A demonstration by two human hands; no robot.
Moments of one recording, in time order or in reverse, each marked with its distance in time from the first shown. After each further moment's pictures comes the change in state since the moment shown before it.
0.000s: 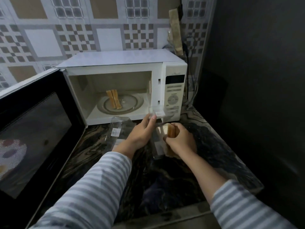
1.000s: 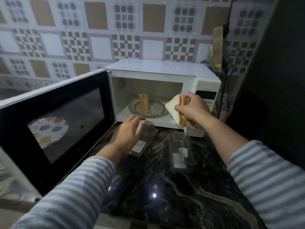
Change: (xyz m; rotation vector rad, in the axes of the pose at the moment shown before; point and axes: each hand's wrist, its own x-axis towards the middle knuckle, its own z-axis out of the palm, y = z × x) left_hand -0.056 -0.018 -0.072 0.496 0.487 0.156; right_hand 0.057 -0.116 -0.053 -0.027 -0.199 -0.406
